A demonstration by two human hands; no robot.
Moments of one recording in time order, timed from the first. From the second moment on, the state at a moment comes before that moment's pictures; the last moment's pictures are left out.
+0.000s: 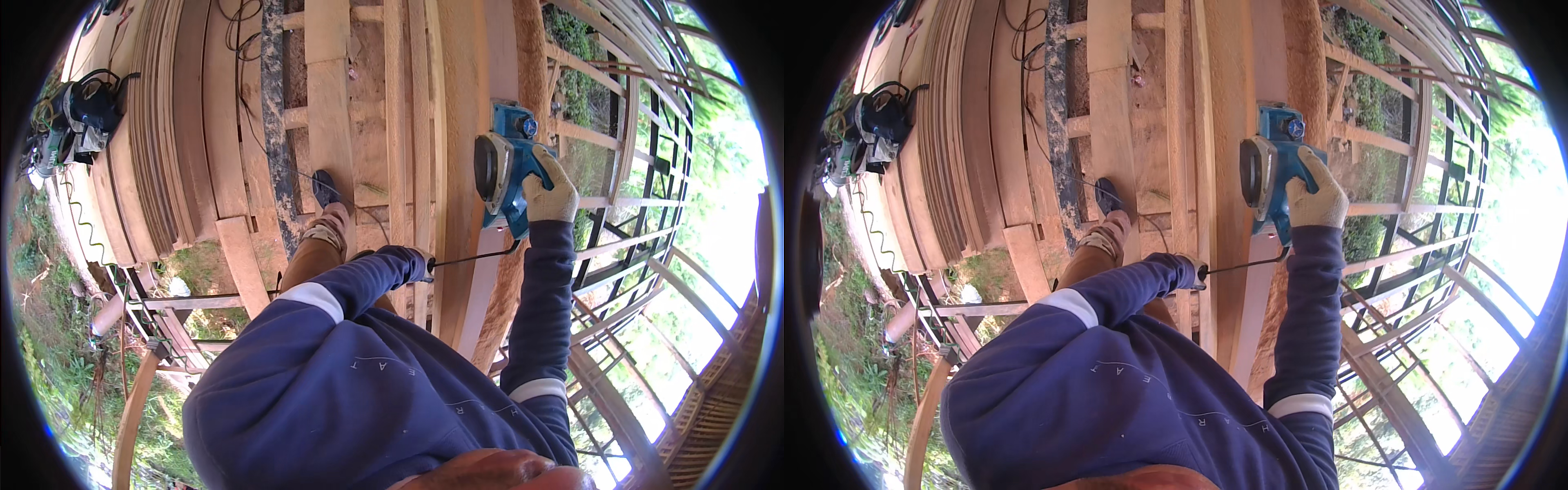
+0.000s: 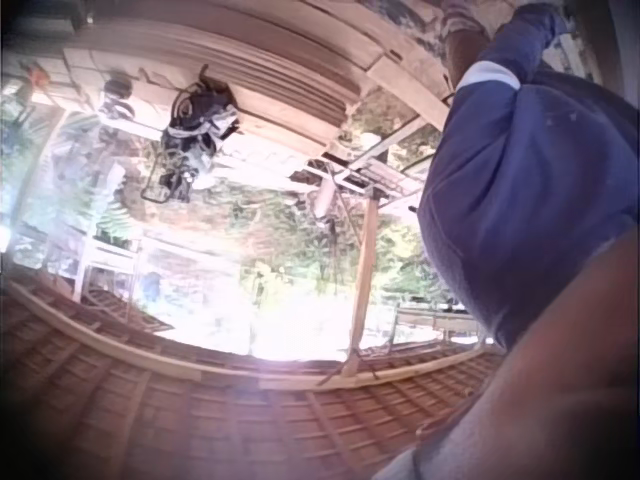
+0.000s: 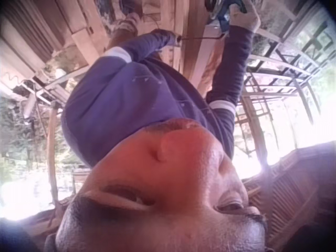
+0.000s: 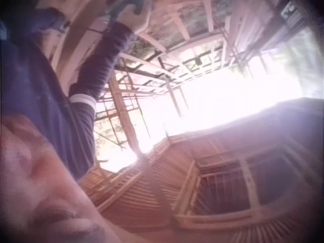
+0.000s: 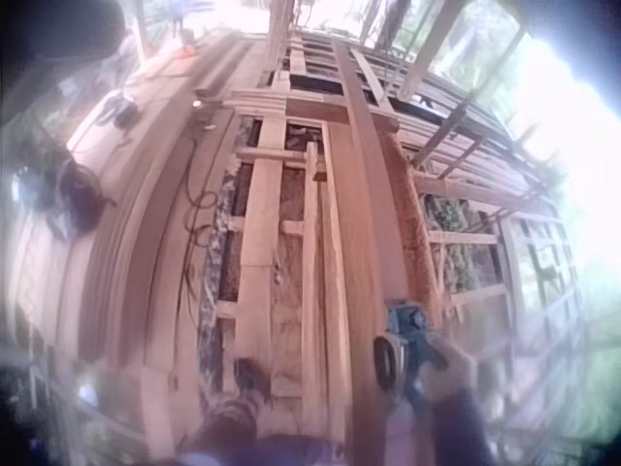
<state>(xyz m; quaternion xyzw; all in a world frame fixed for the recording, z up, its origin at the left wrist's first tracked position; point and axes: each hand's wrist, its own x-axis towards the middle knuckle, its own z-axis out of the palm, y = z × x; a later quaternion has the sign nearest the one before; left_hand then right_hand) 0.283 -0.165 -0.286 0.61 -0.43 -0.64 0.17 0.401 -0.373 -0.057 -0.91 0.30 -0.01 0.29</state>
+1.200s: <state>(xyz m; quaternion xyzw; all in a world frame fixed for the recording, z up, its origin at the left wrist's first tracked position) 0.749 0.096 -0.221 0.95 -0.03 -0.30 0.07 0.815 -0.442 -0.051 -0.94 0.24 -0.08 0.22</state>
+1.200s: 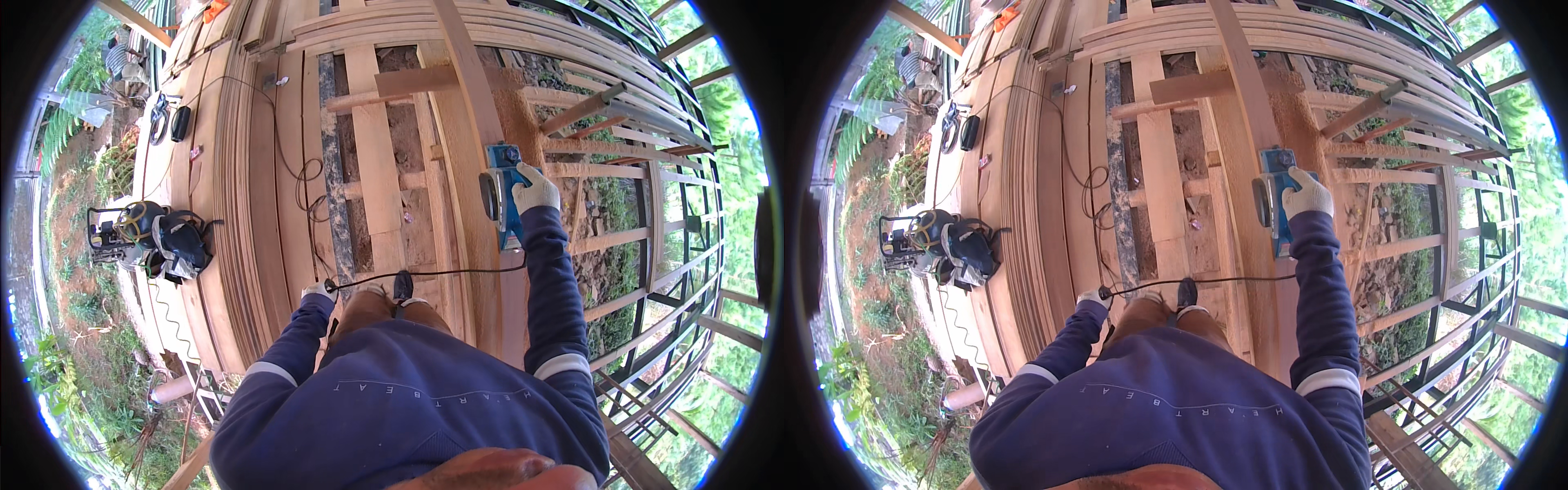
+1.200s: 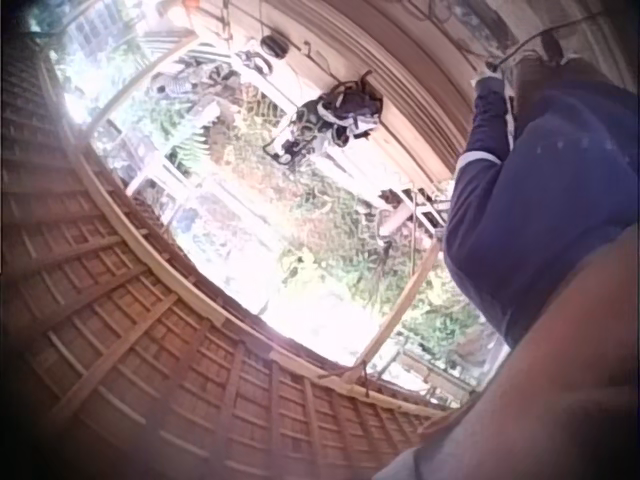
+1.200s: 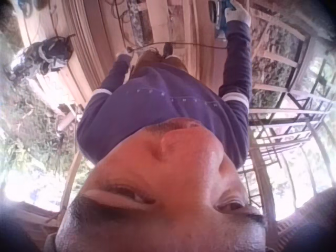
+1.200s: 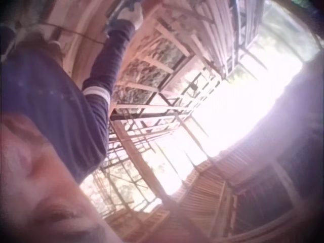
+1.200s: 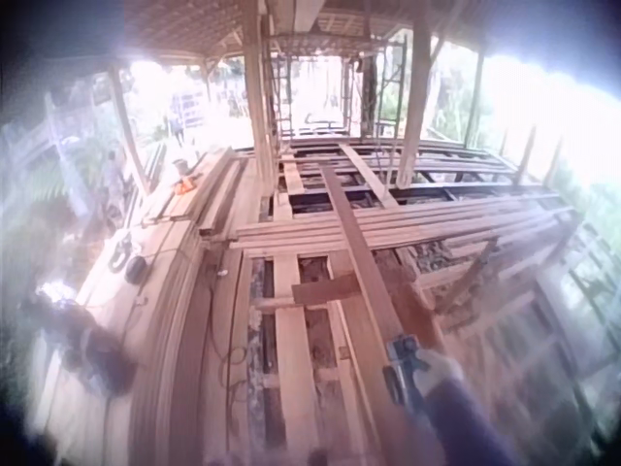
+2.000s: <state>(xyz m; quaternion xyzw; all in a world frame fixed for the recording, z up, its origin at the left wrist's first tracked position) 1.053 0.050 -0.229 0.92 0.08 -0.29 0.25 1.283 -0.509 -0.051 -0.95 0.20 -0.11 0.20</state>
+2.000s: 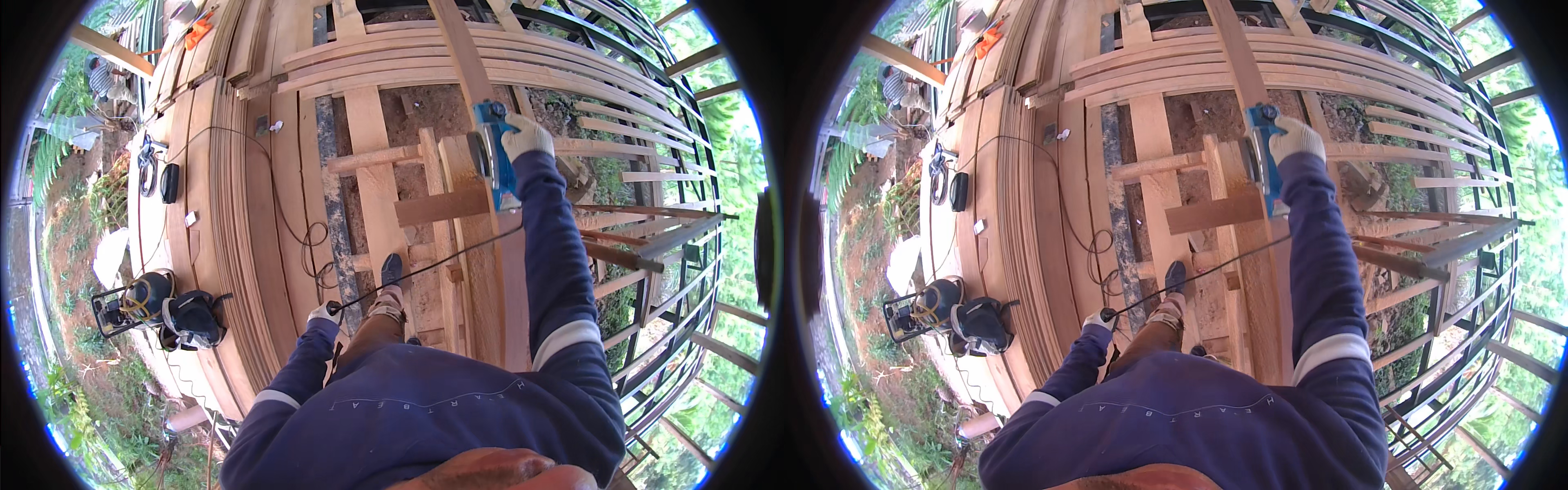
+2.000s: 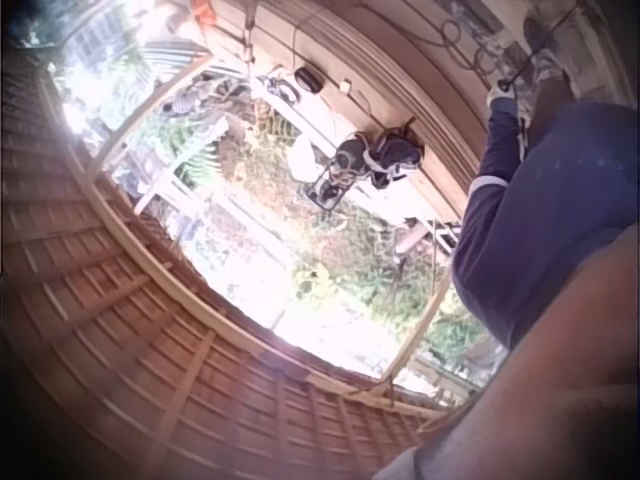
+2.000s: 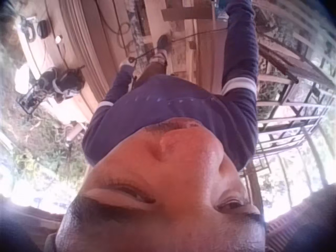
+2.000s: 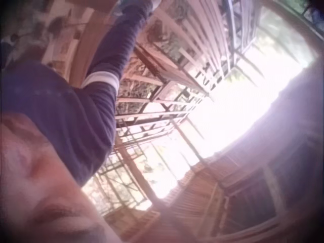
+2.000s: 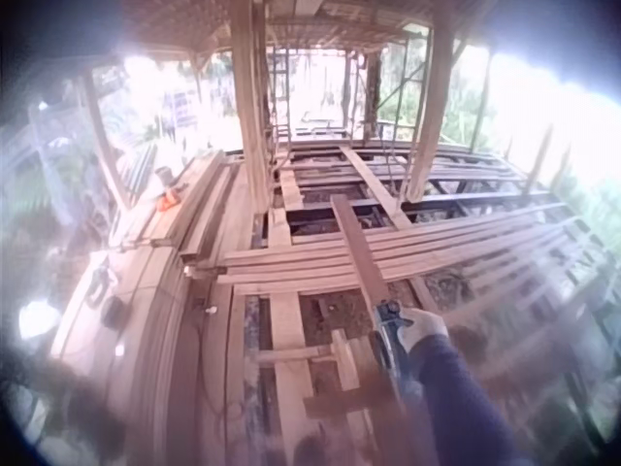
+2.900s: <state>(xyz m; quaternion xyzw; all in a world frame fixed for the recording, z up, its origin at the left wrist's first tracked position) 0.947 0.053 -0.208 0.92 -0.04 -0.27 0.27 0.957 -0.480 -0.068 -0.94 0.13 -0.17 0.26</state>
